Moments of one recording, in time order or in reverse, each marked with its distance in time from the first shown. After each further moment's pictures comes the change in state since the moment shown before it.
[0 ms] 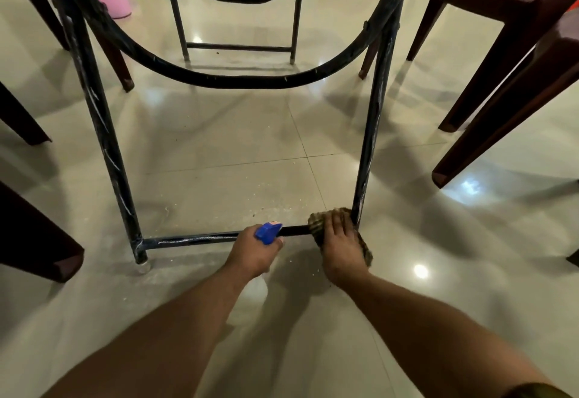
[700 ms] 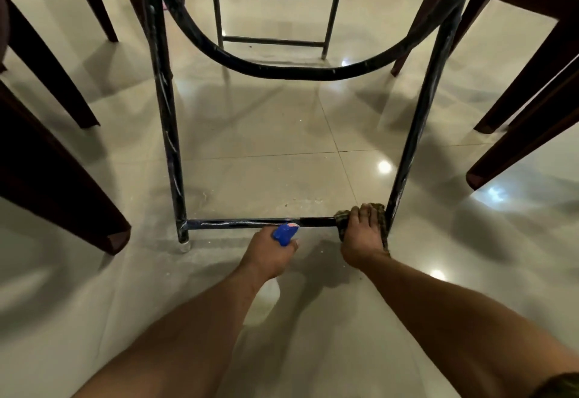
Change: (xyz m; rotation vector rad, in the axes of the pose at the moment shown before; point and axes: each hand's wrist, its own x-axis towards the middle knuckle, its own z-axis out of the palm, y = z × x) left_hand -0.027 -0.032 -0.035 0.001 0.040 -0.023; right_hand 0.003 -0.038 0.001 0.028 -0.029 0.117
